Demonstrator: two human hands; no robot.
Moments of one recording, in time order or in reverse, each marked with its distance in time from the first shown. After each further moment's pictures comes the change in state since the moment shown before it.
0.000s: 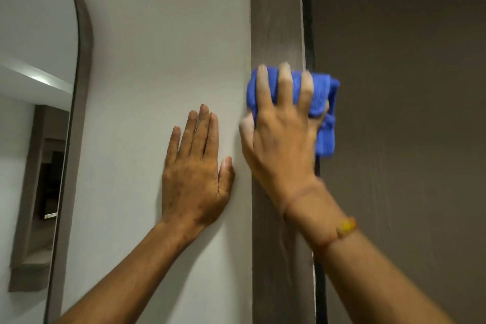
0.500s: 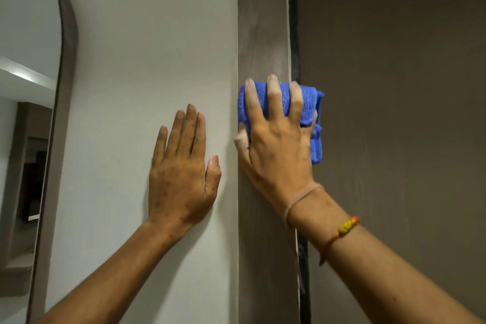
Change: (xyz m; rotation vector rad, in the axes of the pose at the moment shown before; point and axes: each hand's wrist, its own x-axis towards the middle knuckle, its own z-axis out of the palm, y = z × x) left_hand -0.002 0.002 0.001 -0.004 -0.001 -0.009; right_hand -0.013 0.018 -0.005 -0.025 -0.095 -0.083
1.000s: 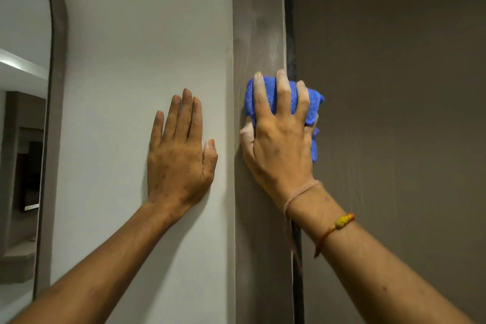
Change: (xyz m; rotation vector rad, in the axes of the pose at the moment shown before) left_hand 0.001 0.001 -0.002 0.006 -0.004 0.010; right_hand -0.016 0.002 0.003 0.067 0.014 0.112
